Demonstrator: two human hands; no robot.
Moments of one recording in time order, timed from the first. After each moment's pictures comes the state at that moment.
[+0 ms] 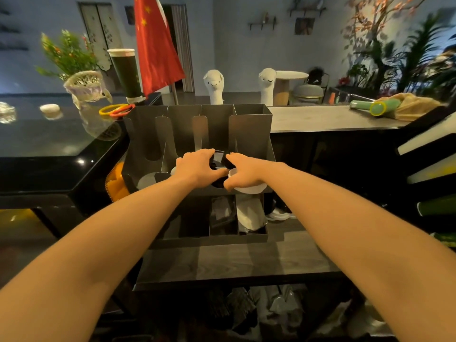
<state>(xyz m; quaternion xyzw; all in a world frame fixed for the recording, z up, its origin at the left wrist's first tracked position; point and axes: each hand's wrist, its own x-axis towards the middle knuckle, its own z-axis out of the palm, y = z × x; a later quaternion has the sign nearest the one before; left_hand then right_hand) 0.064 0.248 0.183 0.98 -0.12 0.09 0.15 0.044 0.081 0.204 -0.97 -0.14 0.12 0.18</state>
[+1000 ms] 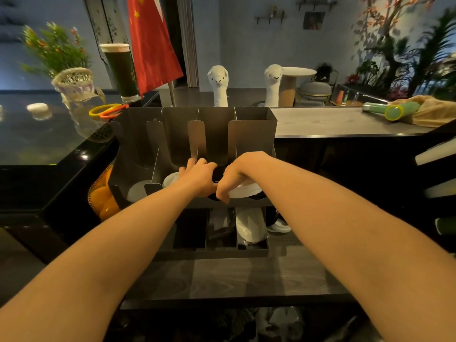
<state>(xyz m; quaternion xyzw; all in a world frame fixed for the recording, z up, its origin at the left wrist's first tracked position) 0.116 0.234 0.164 0.99 -0.11 -0.01 0.07 0.101 0.107 0.230 -0.95 -0.08 0.31 0.00</state>
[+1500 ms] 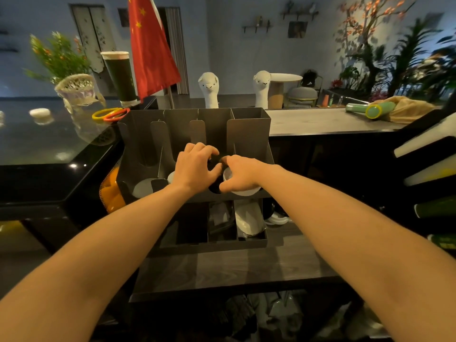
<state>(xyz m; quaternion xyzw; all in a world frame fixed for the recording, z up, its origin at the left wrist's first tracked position) 0.080 0.254 0.171 0.91 -0.21 0.28 0.21 0.055 0.088 0.208 -0.97 -0.17 0.07 0.15</state>
